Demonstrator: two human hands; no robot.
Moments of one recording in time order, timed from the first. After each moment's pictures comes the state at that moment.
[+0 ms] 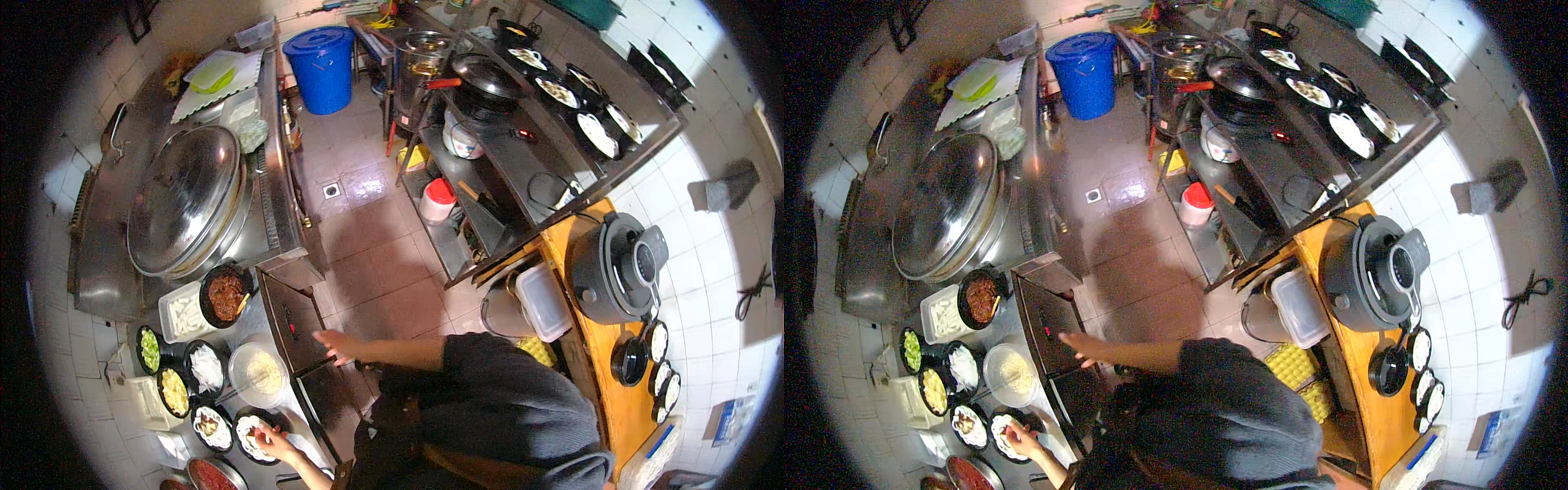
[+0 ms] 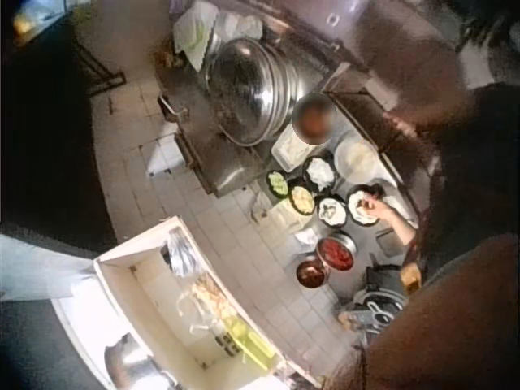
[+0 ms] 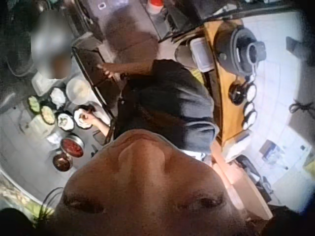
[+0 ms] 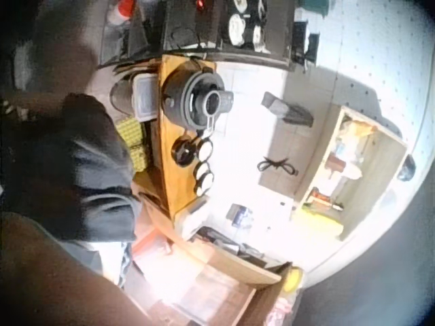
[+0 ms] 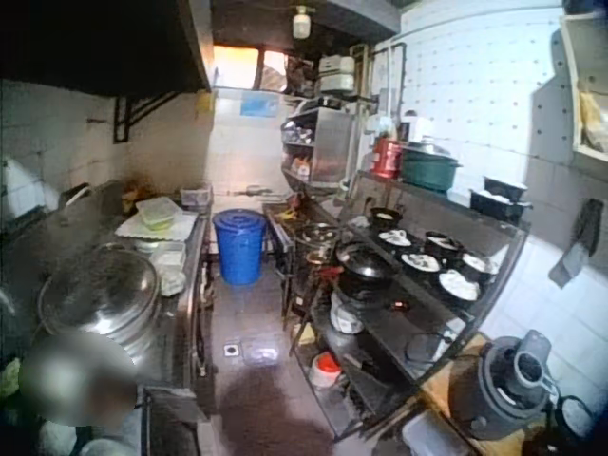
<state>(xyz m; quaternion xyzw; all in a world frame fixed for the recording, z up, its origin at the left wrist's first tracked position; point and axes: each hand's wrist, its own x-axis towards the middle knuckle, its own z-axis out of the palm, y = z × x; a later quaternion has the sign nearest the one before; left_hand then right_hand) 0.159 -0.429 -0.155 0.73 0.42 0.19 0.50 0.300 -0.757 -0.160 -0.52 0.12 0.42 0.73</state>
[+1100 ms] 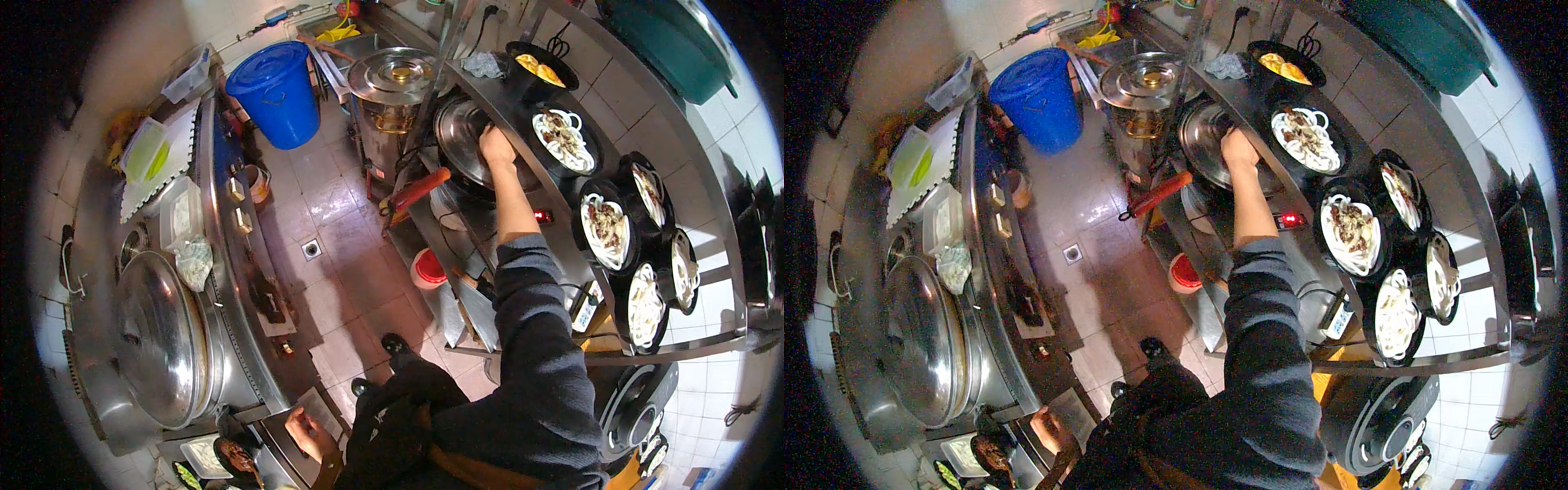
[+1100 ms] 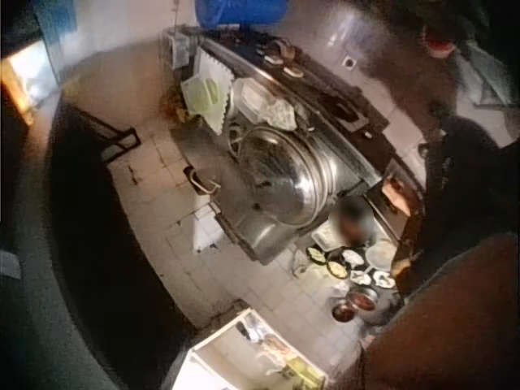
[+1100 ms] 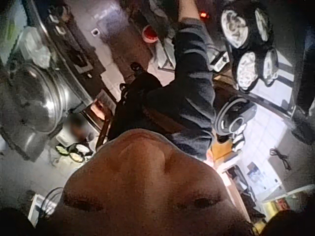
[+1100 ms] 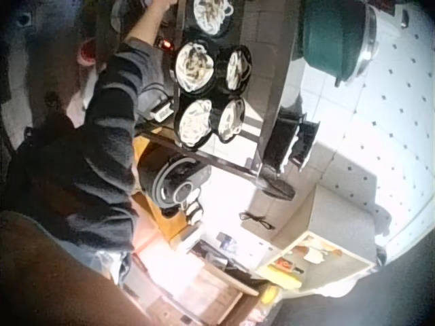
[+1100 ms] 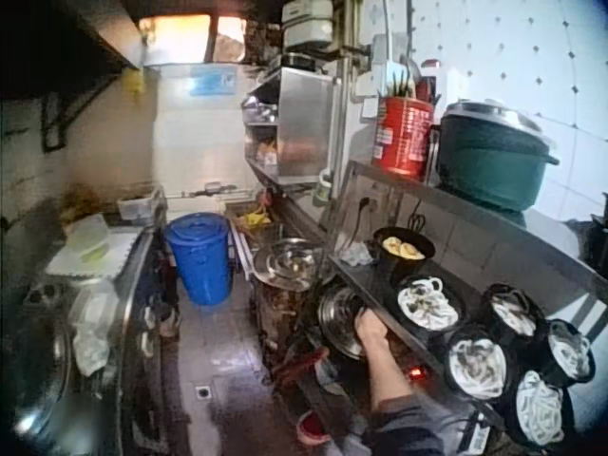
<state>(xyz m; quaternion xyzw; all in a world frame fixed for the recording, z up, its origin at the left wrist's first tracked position) 0.516 -0.869 -0.046 0.92 0.05 0.11 0.37 0.755 -1.511 0.024 -0.84 0.47 -0.23 0.12</state>
